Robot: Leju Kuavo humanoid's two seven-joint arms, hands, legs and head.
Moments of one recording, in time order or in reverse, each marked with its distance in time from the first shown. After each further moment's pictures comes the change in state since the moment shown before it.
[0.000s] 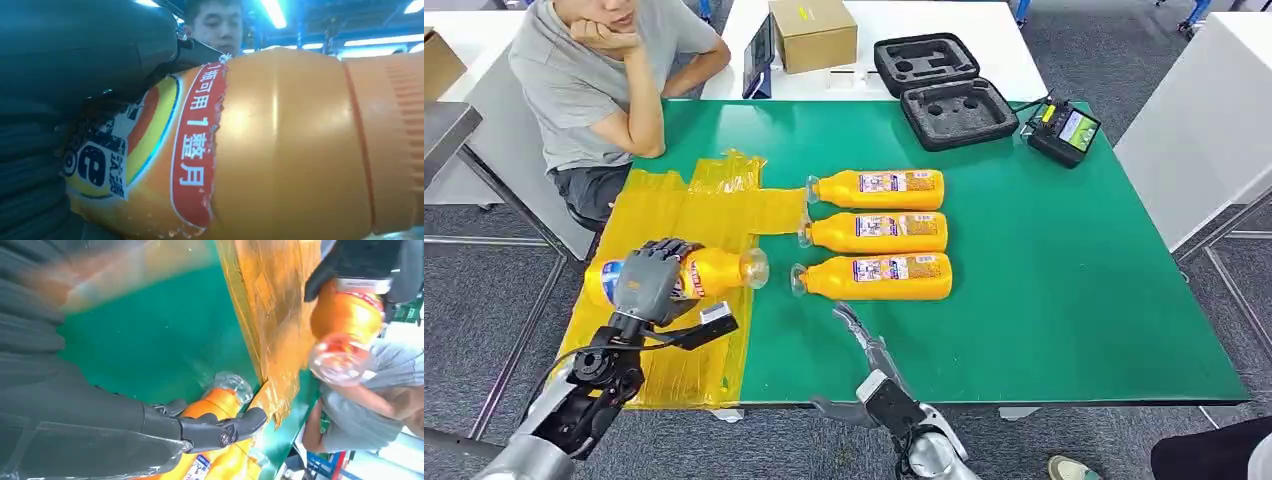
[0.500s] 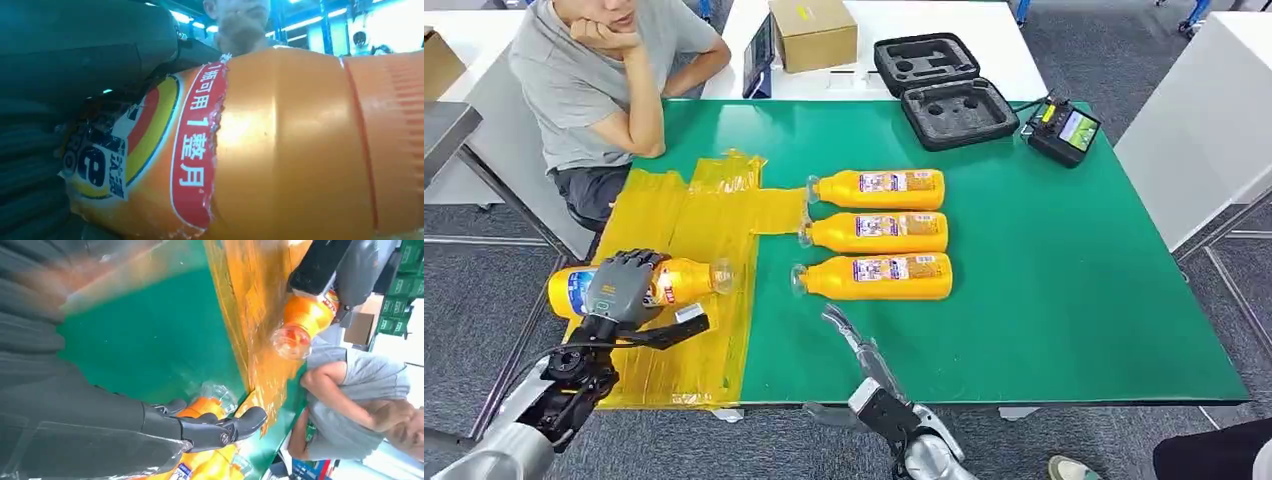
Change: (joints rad) left arm -0.065 0.041 0.034 0.218 -0.069 0.017 0.022; right arm 0.004 -0.017 0.064 -0.043 -0.007 -0.015 0.000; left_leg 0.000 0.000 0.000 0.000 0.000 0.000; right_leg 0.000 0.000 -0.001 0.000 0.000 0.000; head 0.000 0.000
